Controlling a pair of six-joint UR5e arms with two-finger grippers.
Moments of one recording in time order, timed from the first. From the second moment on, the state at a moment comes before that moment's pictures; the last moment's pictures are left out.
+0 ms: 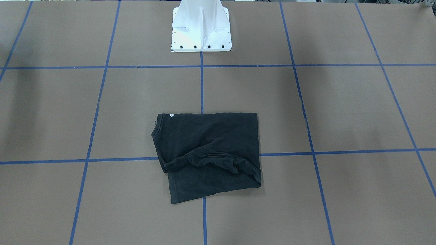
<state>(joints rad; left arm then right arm) -1.56 -1.40 -1.89 -1.42 -2.35 0.04 1.52 -1.72 1.91 -1.80 2.31 -0.15</state>
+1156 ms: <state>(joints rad) -1.62 -1.41 -1.90 -1.42 -2.35 0.23 1.57 -1.75 1.90 -1.75 2.32 -0.16</state>
